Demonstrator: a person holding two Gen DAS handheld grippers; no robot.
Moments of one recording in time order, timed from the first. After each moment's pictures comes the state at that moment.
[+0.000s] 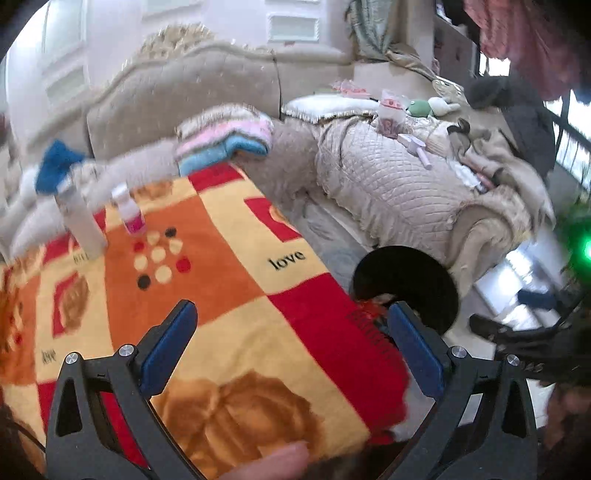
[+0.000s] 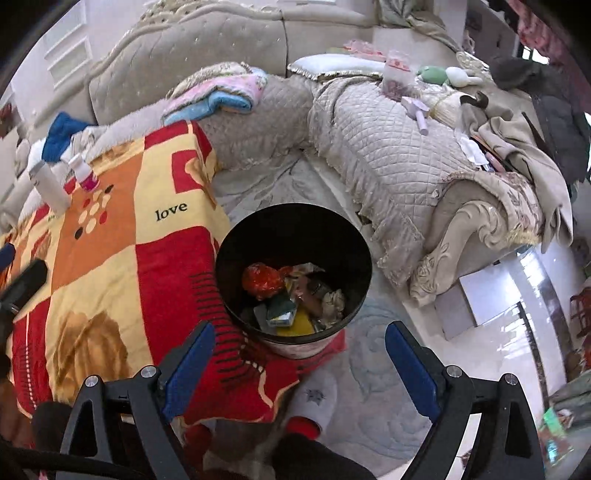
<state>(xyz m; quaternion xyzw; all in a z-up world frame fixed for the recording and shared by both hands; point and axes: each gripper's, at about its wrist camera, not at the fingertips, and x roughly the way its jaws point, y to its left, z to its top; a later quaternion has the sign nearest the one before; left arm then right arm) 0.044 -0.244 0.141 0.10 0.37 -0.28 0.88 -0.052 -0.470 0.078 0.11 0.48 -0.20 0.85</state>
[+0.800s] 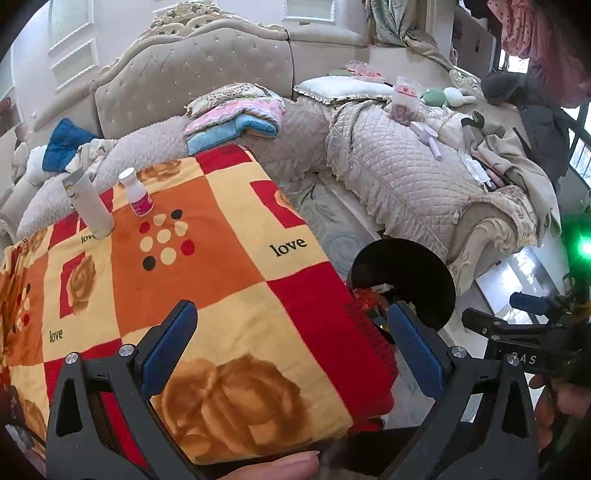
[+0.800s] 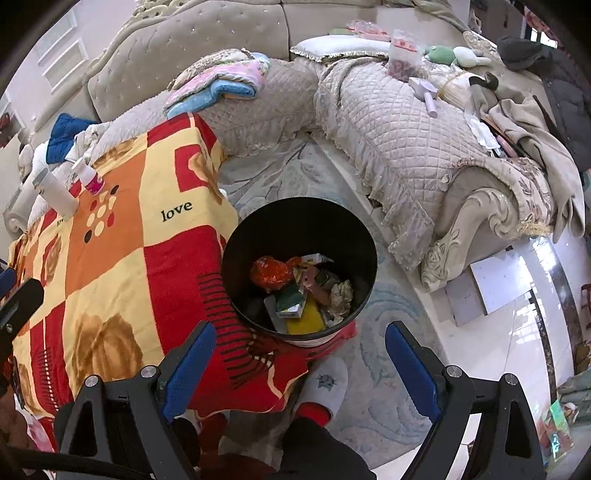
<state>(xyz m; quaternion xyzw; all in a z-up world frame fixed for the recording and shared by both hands) 0.035 -0.262 0.154 0.12 0.40 -0.25 0.87 -0.045 -0.488 0.088 0.15 0.50 -0.18 0.83</state>
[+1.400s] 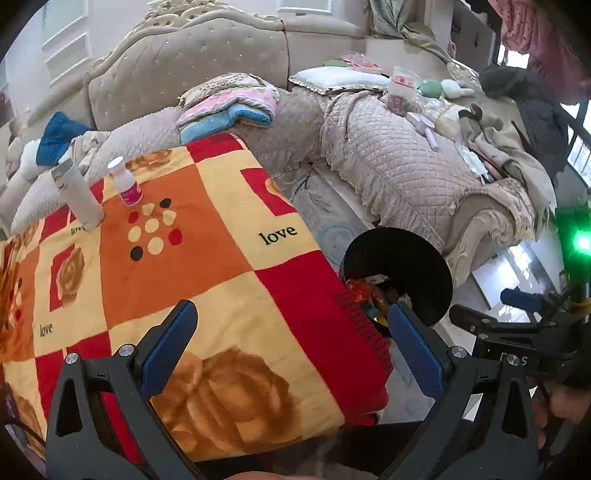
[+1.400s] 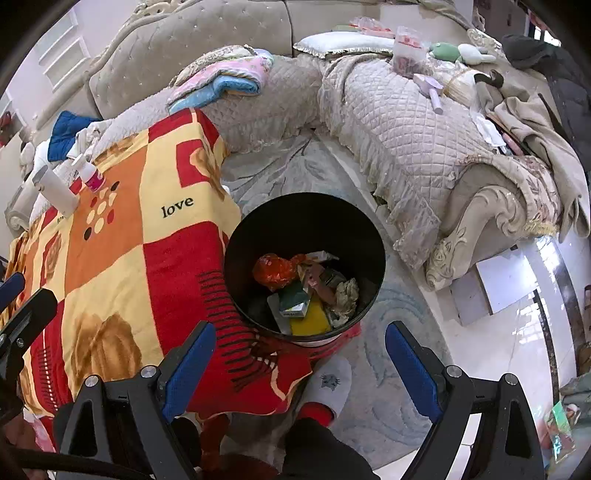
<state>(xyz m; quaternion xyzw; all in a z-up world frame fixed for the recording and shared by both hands) 0.036 -0.270 0.139 0.11 0.42 -0.25 0.87 -0.037 -0.488 0.077 0.15 0.51 -0.17 0.83</state>
